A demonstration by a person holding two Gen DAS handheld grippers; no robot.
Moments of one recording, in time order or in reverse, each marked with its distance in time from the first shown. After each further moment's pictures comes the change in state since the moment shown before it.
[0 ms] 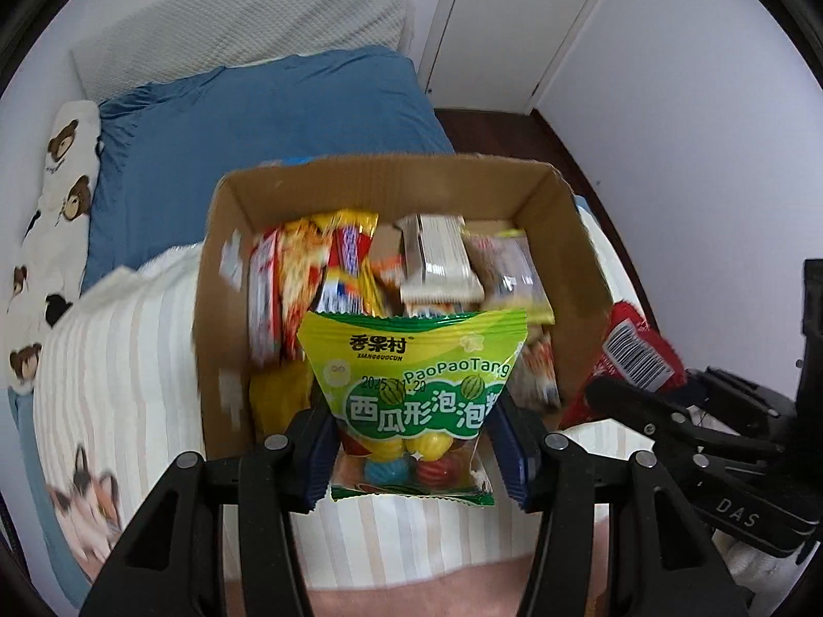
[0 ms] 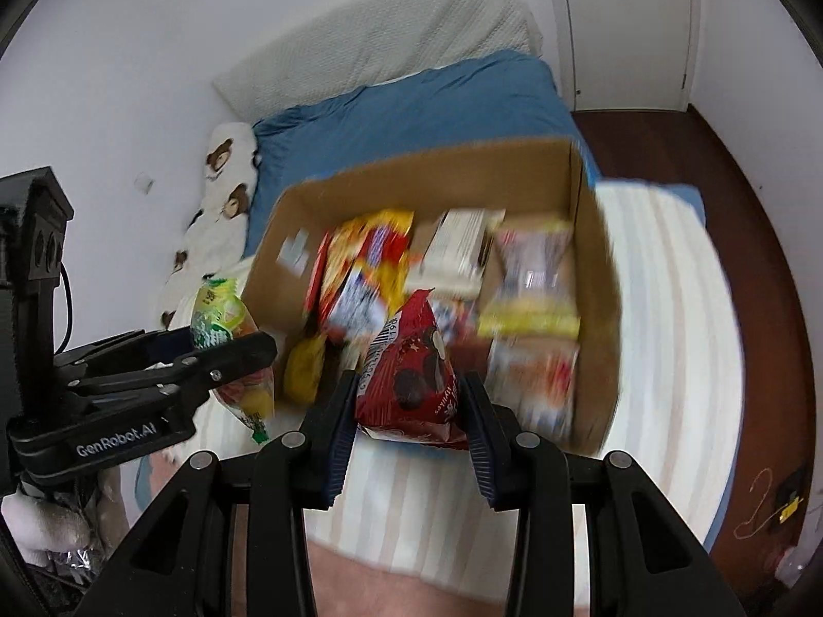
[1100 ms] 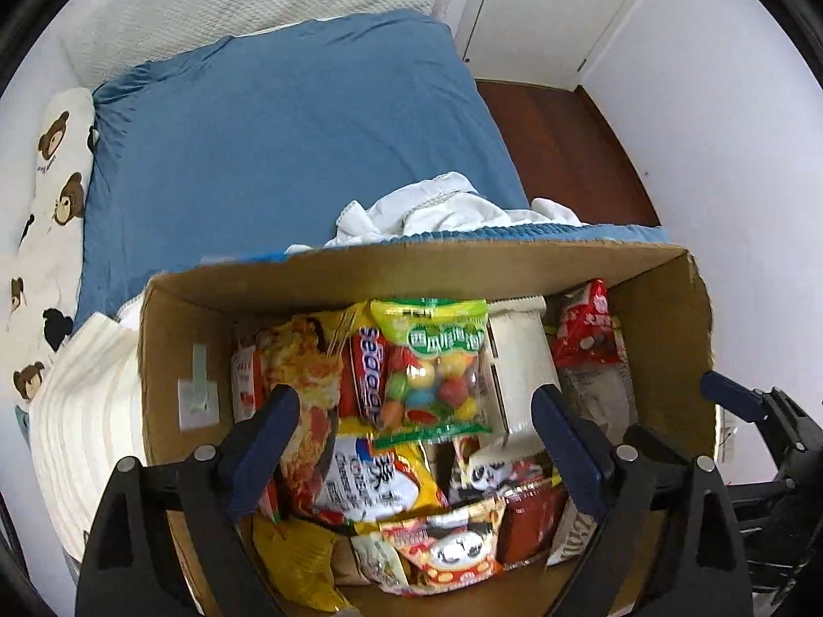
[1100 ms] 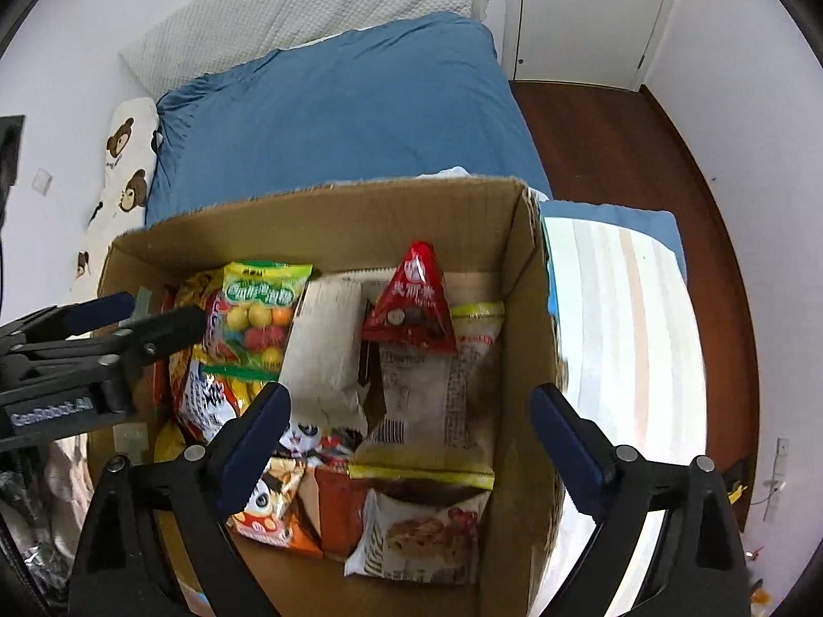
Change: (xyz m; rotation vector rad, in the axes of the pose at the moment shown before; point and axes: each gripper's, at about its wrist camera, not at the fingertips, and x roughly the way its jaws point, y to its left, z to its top) left arm 0.098 0.037 0.097 -0.045 0.109 0.076; right arm 0.113 -0.056 0.095 0.027 0.131 -0.221
